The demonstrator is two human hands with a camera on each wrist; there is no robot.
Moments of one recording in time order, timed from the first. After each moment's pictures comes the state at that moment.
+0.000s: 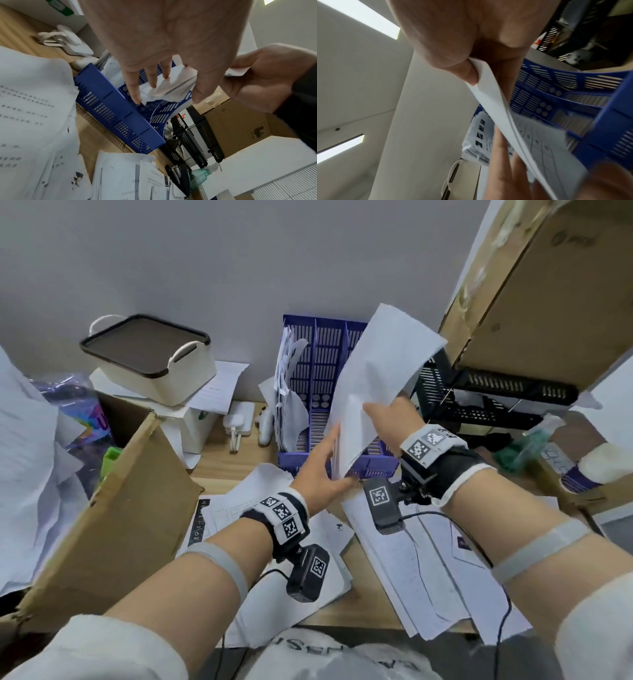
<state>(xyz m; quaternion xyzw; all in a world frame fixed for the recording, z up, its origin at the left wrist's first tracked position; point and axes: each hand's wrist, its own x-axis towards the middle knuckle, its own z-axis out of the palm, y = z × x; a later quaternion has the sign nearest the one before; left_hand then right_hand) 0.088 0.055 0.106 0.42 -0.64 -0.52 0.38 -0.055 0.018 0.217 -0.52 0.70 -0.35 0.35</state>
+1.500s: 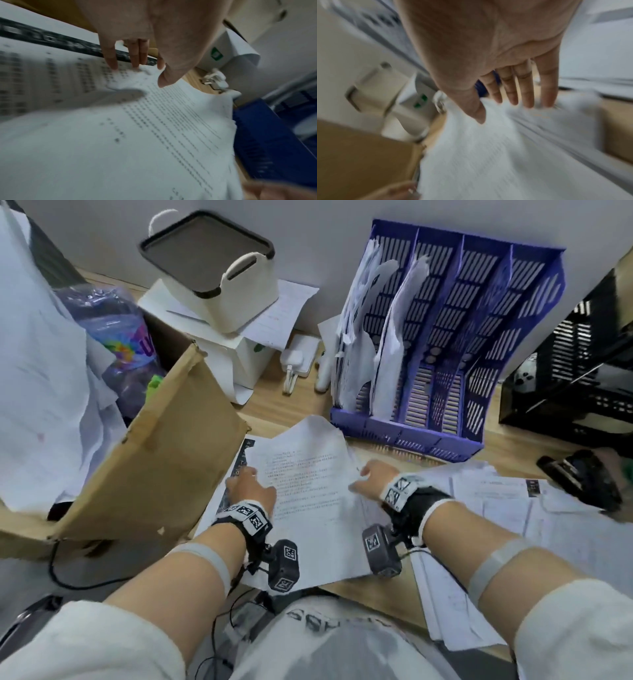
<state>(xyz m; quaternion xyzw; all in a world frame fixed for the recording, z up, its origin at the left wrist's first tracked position) 0.220 0.099 -0.016 0.89 -0.26 -0.34 0.12 -0.003 0.018 0.042 -0.64 0.63 0.16 0.41</state>
